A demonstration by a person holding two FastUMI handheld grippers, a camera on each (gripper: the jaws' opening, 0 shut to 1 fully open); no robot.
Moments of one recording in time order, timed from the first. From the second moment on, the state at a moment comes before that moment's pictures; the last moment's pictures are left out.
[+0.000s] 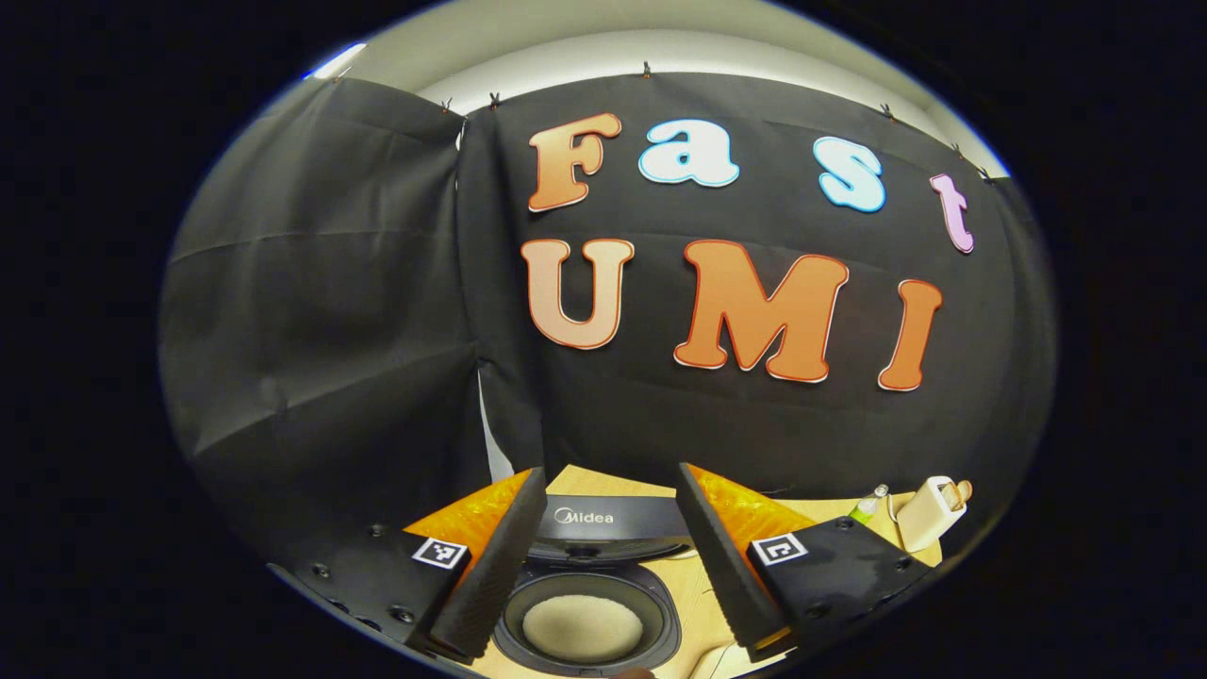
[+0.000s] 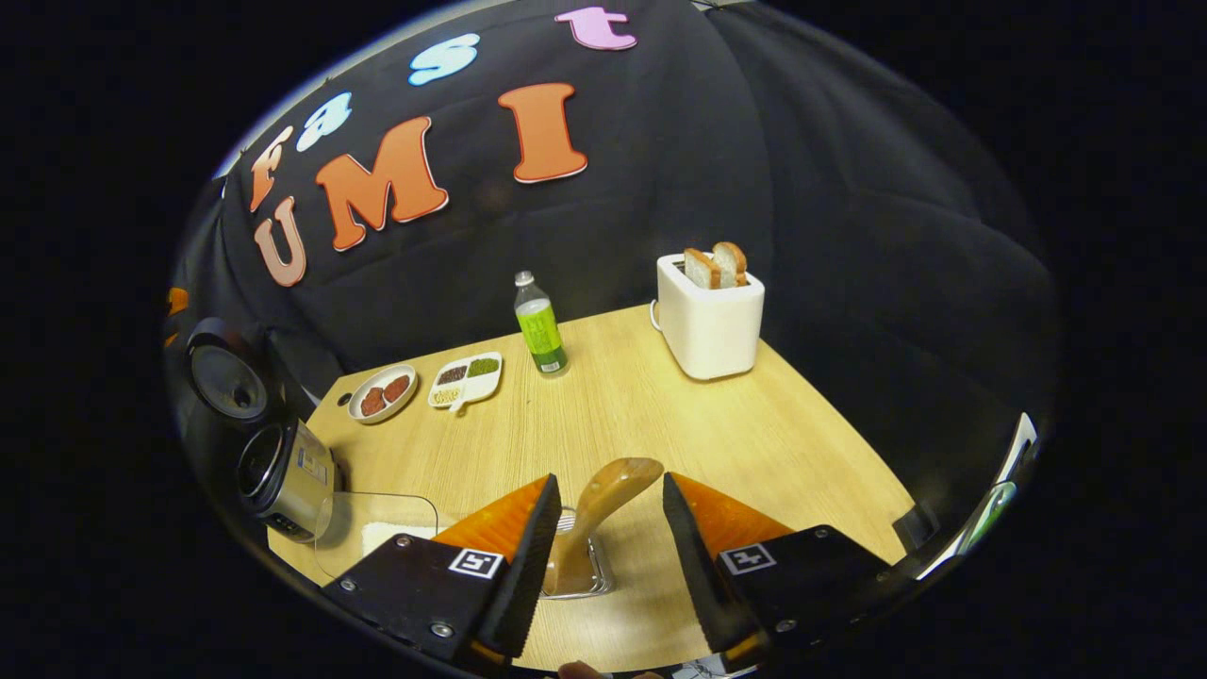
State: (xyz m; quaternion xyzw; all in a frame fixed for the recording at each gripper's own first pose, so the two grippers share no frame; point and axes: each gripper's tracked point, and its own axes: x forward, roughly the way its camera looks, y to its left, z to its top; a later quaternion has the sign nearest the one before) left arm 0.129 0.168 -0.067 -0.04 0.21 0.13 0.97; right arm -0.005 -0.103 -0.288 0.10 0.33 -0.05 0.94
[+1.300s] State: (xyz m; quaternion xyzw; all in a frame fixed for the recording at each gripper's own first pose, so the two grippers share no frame) left arm 0.016 0.122 -0.236 -0.06 0.52 0.11 0.85; right arm 0.011 -0.061 -0.252 0.06 0.28 0.00 0.96
